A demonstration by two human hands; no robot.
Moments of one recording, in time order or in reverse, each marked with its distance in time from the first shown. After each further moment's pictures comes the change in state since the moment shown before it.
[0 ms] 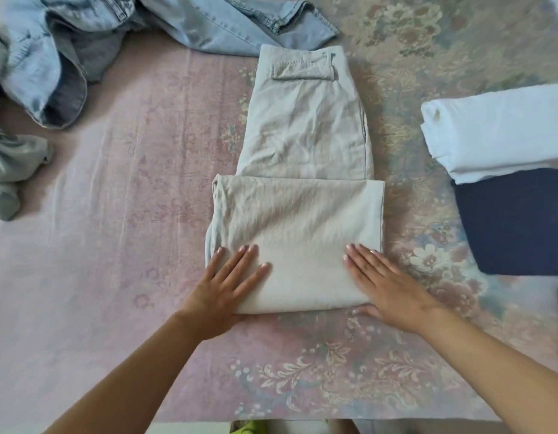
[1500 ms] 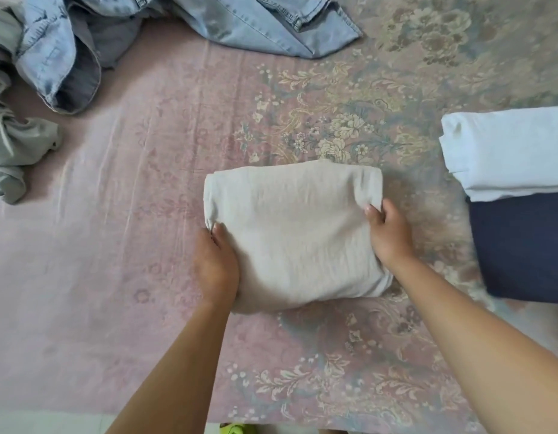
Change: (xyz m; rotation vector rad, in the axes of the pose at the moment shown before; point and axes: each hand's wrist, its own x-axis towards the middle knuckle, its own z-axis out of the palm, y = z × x) left_hand 0.069 0.011 -0.050 -0.976 0.478 -1.500; right_hand 0.096 0.028 -0.073 1.080 0.418 0.875
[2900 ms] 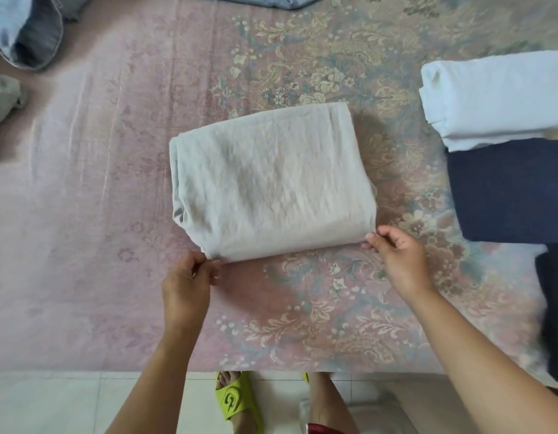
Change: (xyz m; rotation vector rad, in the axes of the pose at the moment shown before) left_hand -0.059 -0.091 -0.043 -0.052 -0.212 0.113; right_hand -0.103 0.080 -0.024 0.347 -0.083 0.176
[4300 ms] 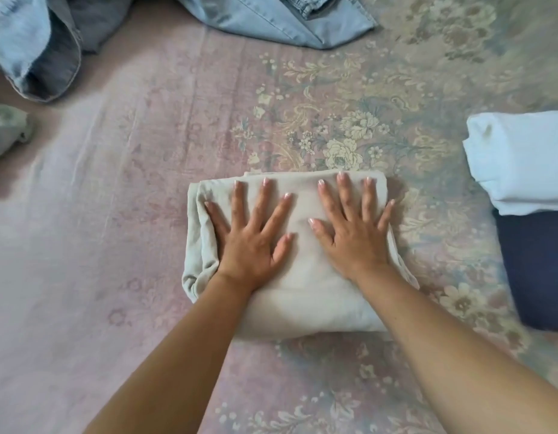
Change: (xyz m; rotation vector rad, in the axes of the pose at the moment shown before) left_hand 0.131 0.062 0.085 0.958 -0.003 0.844; right_hand 0.117 -0.058 0.106 -1.211 -0.042 -0.537
